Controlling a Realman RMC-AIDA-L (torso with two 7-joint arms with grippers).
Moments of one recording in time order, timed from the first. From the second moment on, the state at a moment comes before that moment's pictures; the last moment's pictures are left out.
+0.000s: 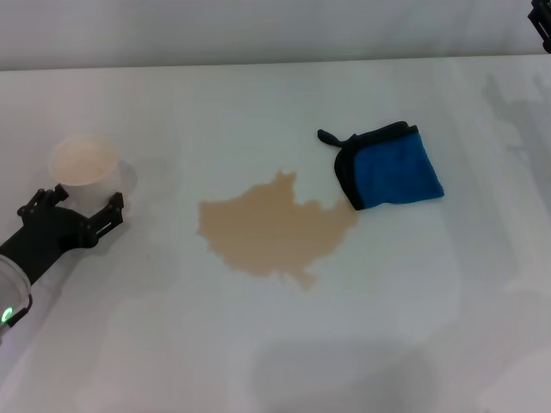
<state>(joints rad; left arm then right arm) -0.52 -2.10 1.04 0.02 -2.24 -0.93 2.61 0.48 2.02 -1.41 -0.19 0.17 -0.97 0.42</state>
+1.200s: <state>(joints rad) -0.31 -2.09 1.01 -0.02 -2.29 -1.41 2.51 0.48 2.01 -1.43 -0.19 0.16 -0.96 0.42</state>
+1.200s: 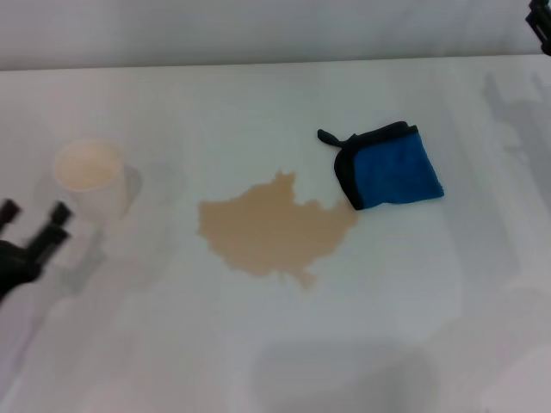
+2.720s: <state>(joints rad) -0.29 -2.08 1.00 0.06 -2.58 -1.36 2.49 0.79 1.73 -1.64 -0.51 -1.43 -0.99 1.98</state>
